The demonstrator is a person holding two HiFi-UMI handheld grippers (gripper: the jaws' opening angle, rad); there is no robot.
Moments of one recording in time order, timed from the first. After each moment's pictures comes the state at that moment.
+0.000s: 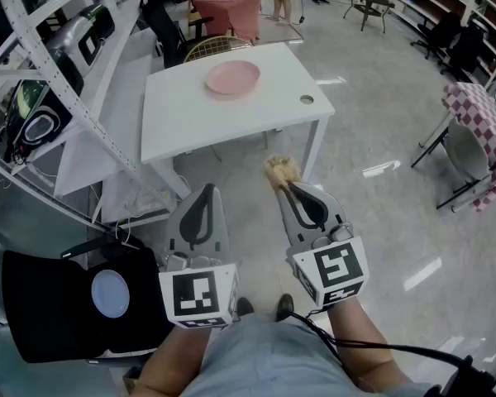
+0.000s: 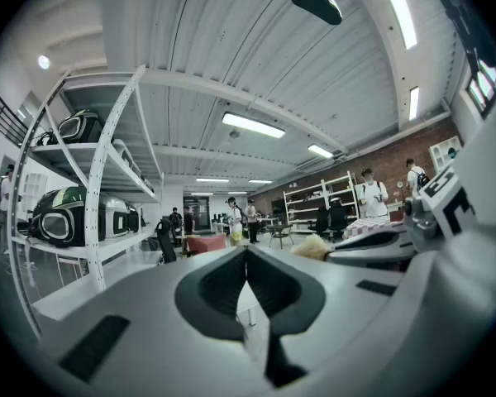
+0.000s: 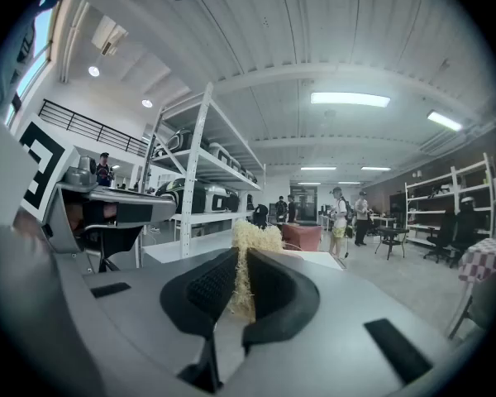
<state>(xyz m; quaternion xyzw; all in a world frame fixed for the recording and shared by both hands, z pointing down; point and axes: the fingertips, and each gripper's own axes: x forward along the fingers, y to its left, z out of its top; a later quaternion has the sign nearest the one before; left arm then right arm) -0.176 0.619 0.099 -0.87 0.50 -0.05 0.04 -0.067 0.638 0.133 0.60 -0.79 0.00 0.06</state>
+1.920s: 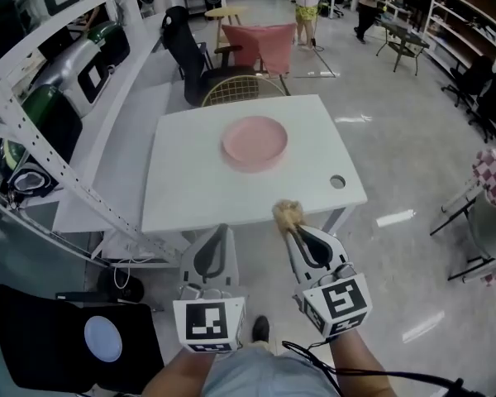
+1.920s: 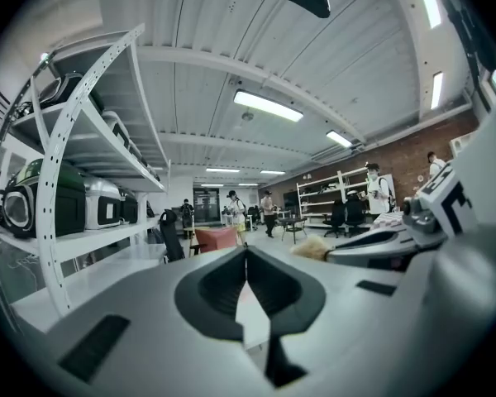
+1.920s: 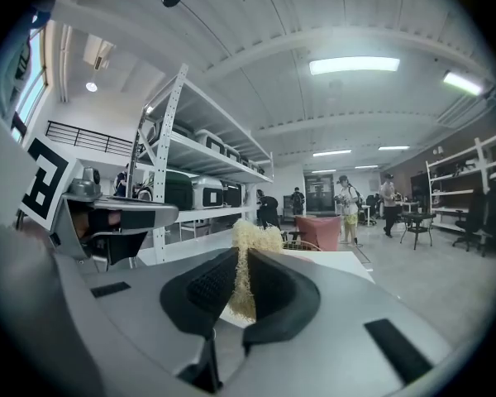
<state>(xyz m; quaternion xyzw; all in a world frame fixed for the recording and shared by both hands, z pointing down) -0.123 0.376 0.125 -0.84 0.53 -0.07 0.03 -0.009 0.391 0.157 0.55 -0.83 0.04 0.06</state>
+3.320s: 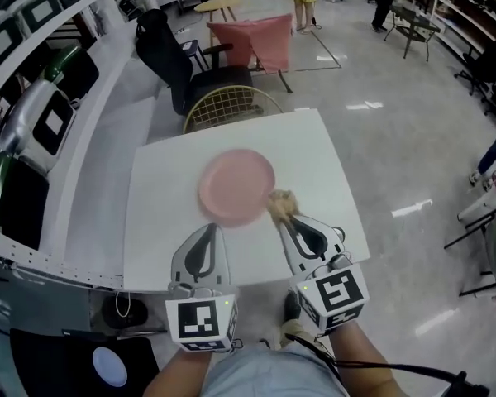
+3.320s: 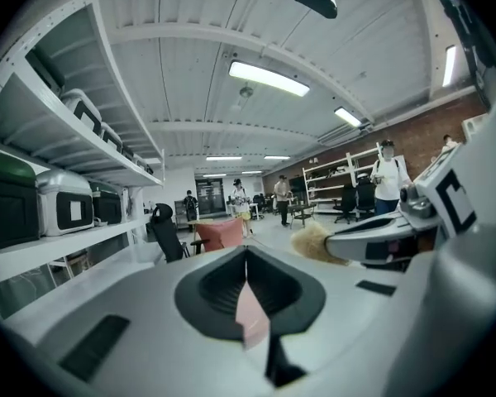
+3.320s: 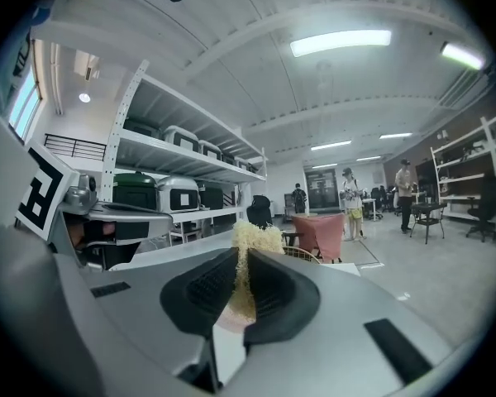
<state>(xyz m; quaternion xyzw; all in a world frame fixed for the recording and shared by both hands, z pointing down) -0.025 0.153 0.141 -0.83 0.55 -0.12 0.02 0.095 0.159 0.166 0.54 -0.84 0.06 0.05</state>
